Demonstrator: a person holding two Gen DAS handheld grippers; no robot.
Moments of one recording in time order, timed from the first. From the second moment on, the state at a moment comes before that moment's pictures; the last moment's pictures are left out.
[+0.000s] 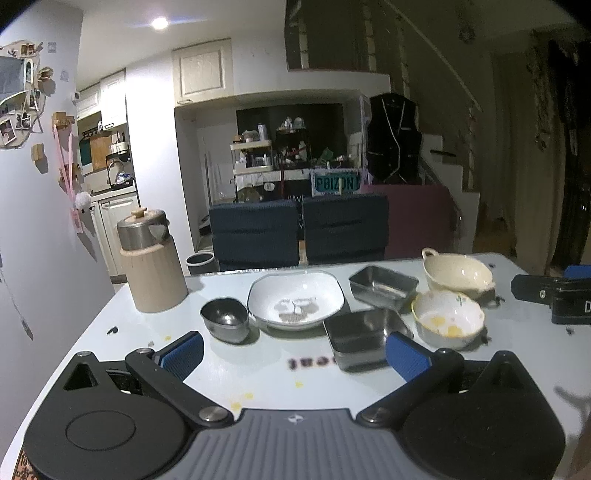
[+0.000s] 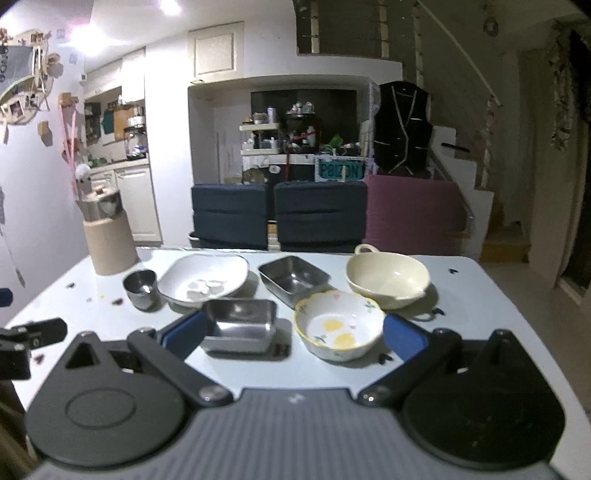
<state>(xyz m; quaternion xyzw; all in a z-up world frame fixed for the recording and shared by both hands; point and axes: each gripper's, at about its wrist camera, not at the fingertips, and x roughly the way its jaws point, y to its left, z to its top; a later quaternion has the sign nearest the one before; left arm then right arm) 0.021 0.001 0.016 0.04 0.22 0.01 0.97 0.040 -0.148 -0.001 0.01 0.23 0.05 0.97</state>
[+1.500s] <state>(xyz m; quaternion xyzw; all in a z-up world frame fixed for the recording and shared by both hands) 0.305 0.084 -0.036 0.00 0.26 0.06 0.96 0.331 -0.077 -0.049 0.09 0.28 0.06 0.95</state>
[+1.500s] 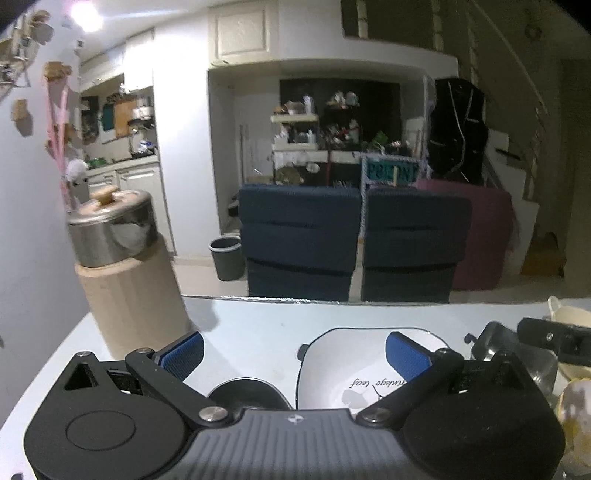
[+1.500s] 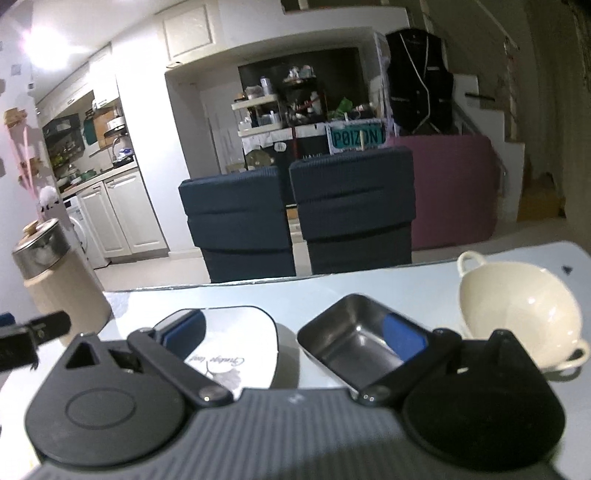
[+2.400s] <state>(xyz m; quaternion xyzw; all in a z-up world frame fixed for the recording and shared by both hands) 0.384 0.143 -0.101 -0.16 0.35 -0.03 0.92 0.400 -0.103 -0.116 0.29 0.44 0.15 0.84</state>
